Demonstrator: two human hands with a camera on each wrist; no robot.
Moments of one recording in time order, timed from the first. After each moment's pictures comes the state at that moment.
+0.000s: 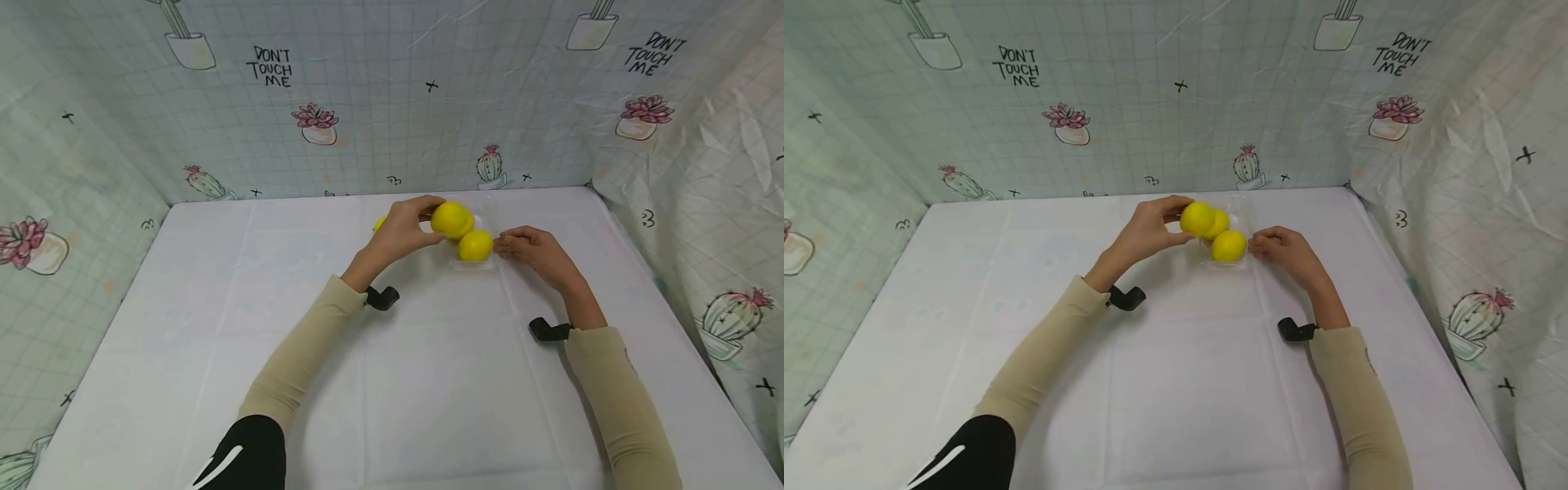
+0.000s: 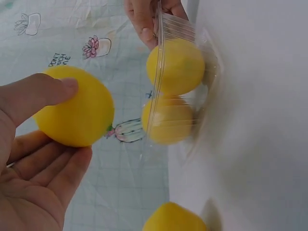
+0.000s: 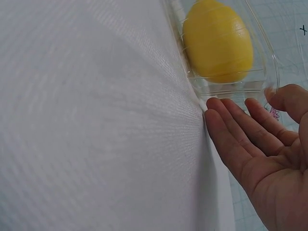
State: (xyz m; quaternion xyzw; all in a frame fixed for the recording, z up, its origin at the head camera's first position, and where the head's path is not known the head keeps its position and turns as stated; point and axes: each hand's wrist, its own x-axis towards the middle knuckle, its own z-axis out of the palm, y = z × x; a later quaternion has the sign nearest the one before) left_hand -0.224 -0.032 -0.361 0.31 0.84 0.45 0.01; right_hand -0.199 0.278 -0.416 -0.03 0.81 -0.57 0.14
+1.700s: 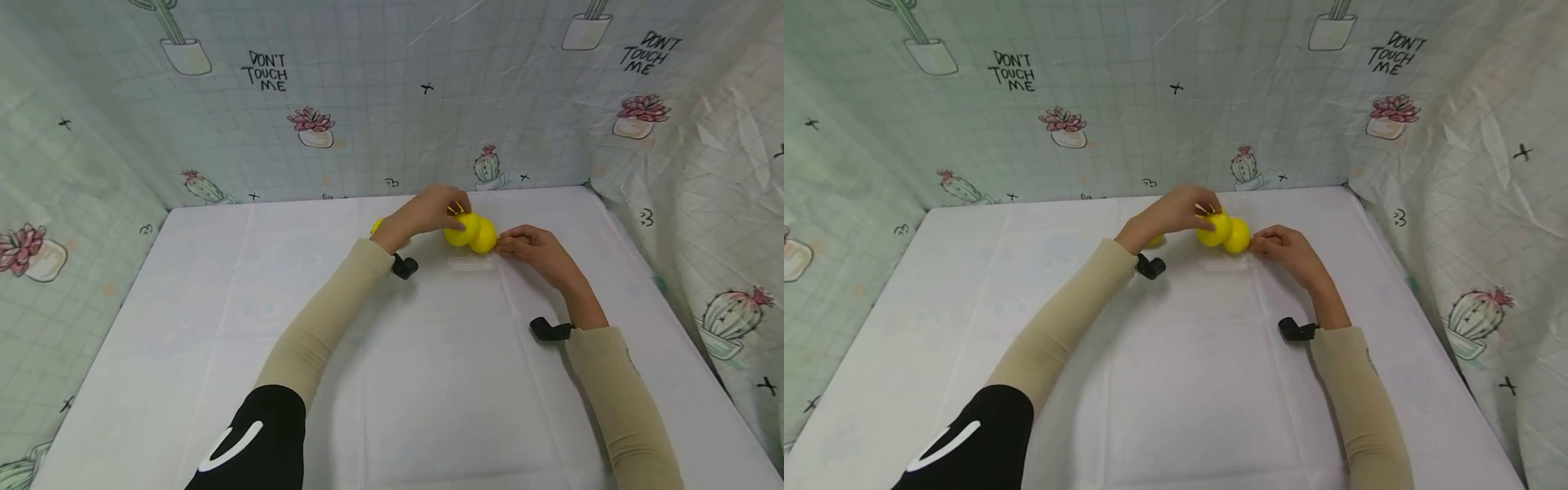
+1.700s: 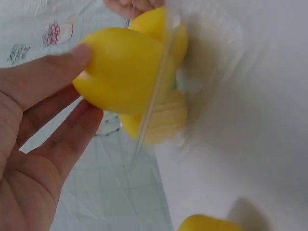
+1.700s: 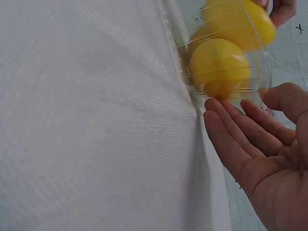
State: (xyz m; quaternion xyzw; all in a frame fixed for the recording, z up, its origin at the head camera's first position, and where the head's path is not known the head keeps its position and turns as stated) left_hand -0.276 0.017 -0.344 0.40 0.86 0.28 0.11; right_hand -0.198 0.282 -0.413 -0.05 0.83 -0.54 0.11
